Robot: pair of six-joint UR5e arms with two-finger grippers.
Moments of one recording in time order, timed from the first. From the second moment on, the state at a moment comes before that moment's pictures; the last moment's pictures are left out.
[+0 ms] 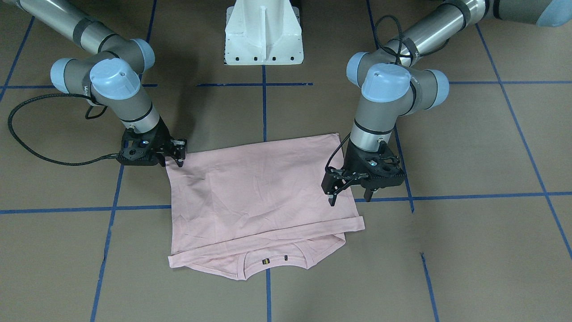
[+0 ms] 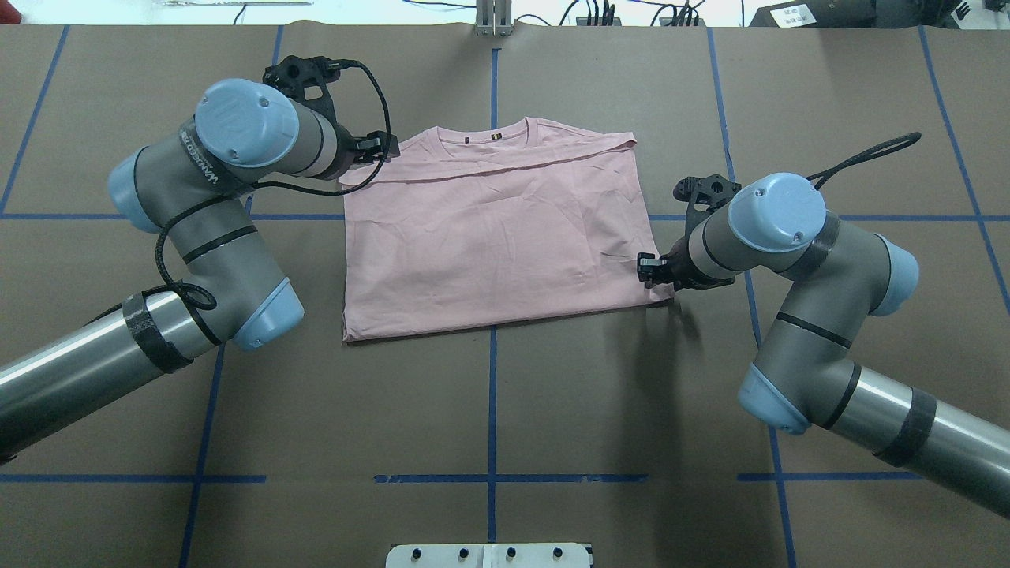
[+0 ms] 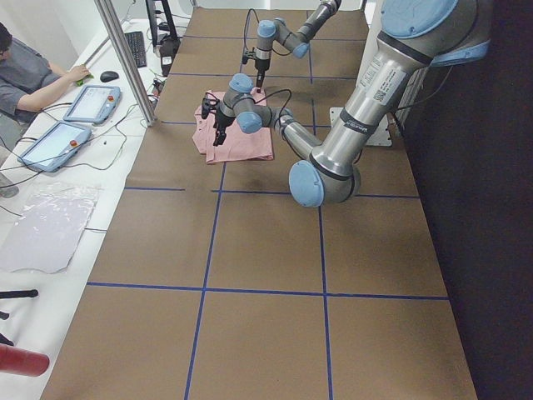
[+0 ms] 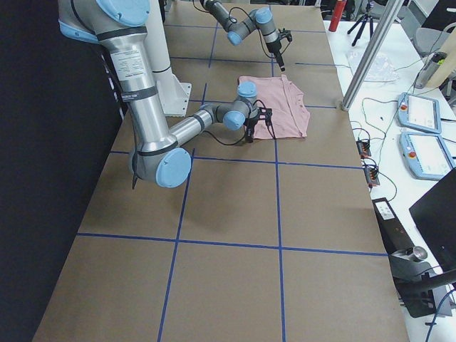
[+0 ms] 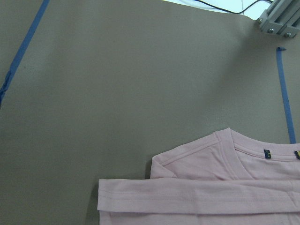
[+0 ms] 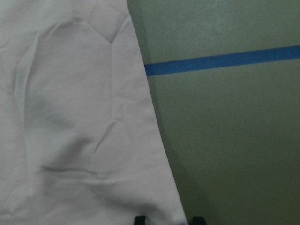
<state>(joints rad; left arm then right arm) -0.73 -2.20 -1.48 -2.02 -1.68 -1.27 0.64 -1.22 1.64 -1.18 1.91 1.25</state>
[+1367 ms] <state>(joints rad) -0.72 -2.20 -1.48 -2.01 -1.68 -1.27 0.19 -1.57 2.08 -1.18 1.92 1.39</state>
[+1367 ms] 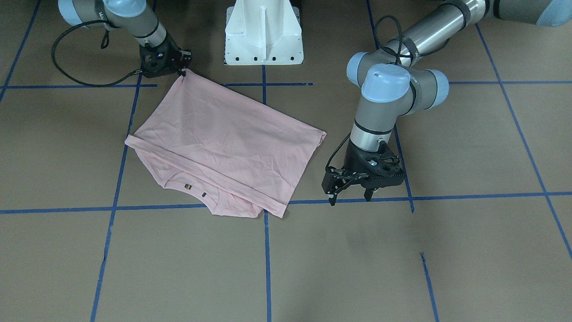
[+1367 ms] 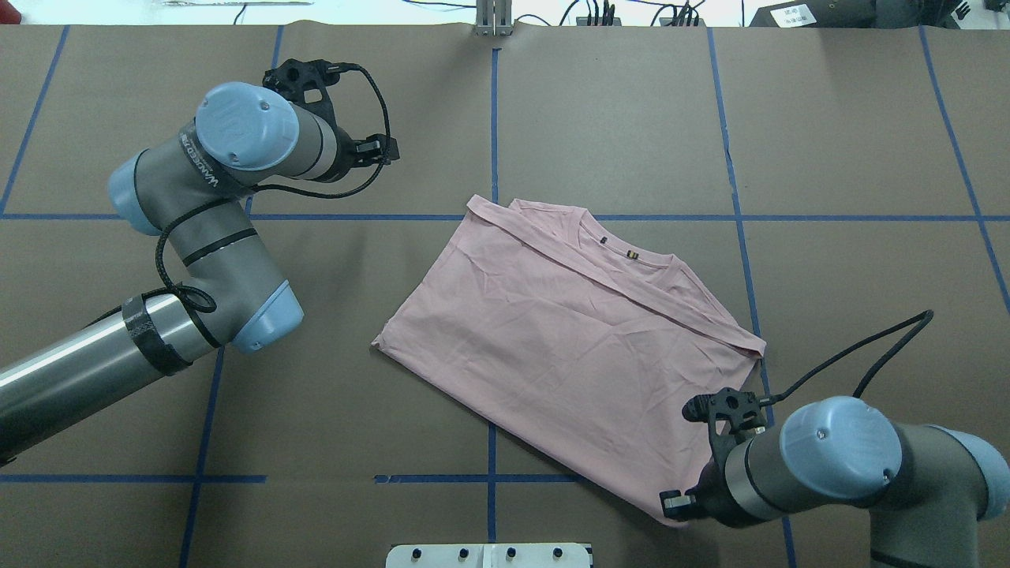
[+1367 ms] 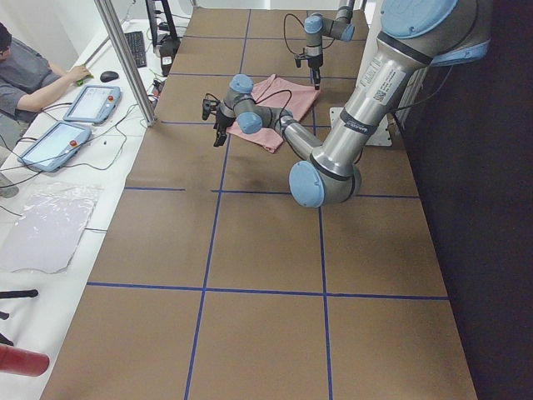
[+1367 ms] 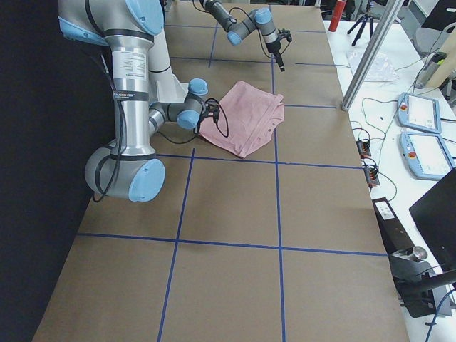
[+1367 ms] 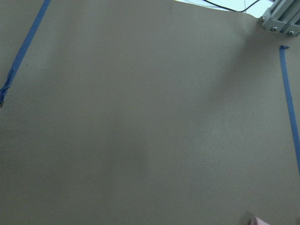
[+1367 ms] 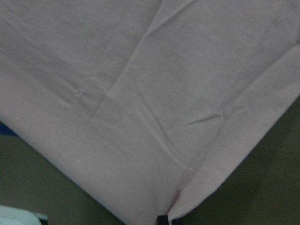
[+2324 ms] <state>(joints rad) -0.54 -2.16 -1.67 -1.80 -1.68 -1.53 0.33 -1.51 2.16 -1.17 1.91 1.44</state>
